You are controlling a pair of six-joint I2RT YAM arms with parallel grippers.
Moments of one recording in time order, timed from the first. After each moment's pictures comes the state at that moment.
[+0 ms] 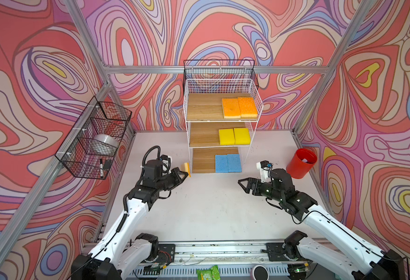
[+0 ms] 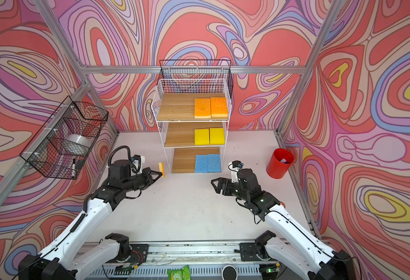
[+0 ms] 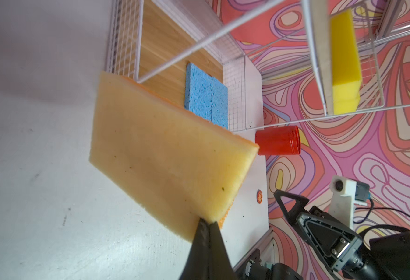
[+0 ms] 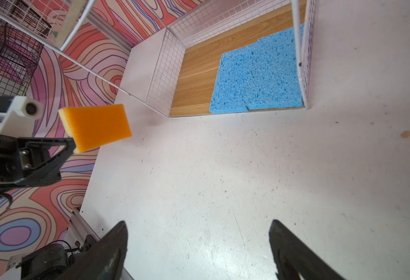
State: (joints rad) left arm -0.25 1.00 0.64 -0.22 0.54 -0.88; right arm 0.50 0.93 0.66 -0.30 -0.23 0.63
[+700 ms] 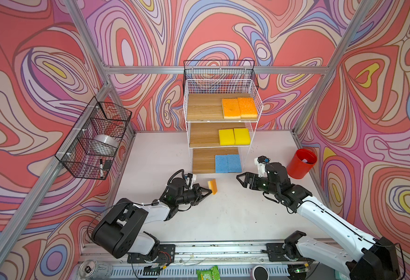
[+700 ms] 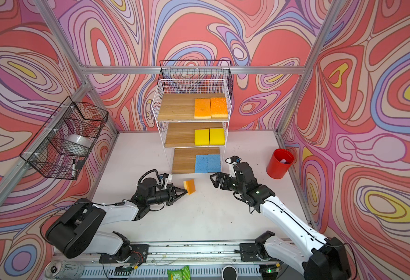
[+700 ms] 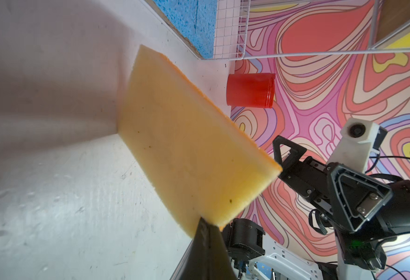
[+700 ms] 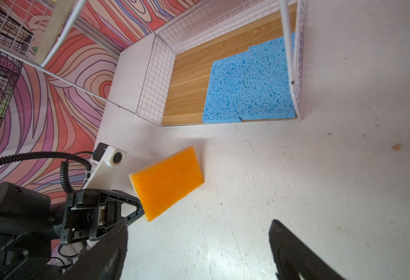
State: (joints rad) left arm -0.51 1.50 0.33 0.82 0.67 -1.33; right arm 0.48 1.03 0.73 -0.30 -0.21 0.63
